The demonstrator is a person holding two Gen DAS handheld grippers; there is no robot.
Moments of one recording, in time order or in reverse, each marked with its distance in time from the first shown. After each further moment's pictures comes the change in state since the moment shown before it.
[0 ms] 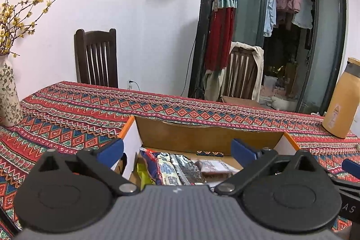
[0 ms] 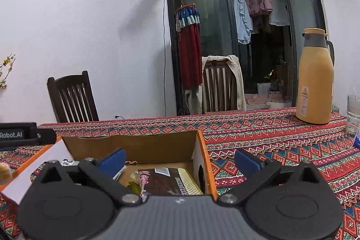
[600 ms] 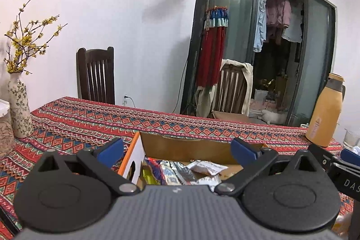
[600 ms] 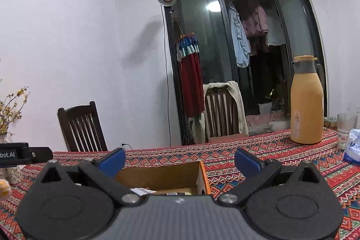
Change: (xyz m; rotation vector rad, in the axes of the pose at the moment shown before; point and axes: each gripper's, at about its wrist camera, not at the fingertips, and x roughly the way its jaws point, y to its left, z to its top) left arm -0.077 0.017 0.011 0.006 -0.077 -0.053; right arm -0.074 -0.001 0.021 0.033 -0.145 0.023
